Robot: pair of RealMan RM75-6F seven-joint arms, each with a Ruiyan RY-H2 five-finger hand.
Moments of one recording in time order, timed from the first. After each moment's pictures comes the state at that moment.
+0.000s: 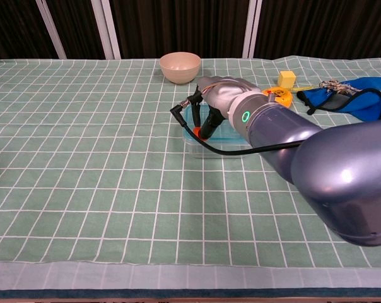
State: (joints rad) left arm -0.04 -0.88 0.03 -1.77 1.41 1.36 -0.08; right arm 1.02 -1.94 0.36 -1.36 -0.62 1.18 -0.76
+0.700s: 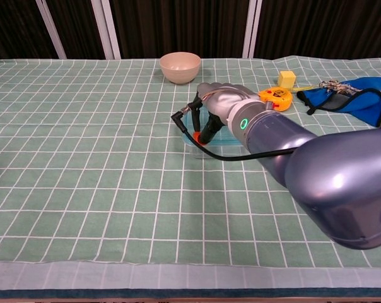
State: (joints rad) left arm -0.04 -0.88 0.03 -1.77 1.41 1.35 -0.08; right arm 1.00 -1.97 0.36 -1.31 -0.62 1.14 -0.76
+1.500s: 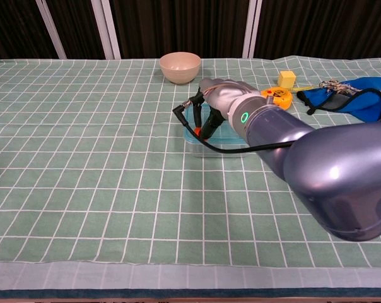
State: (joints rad) left arm -0.04 -0.88 0.03 -1.77 1.41 1.35 -0.09; right arm 1.00 -1.96 0.41 -1.30 -0.64 1.14 -0.75
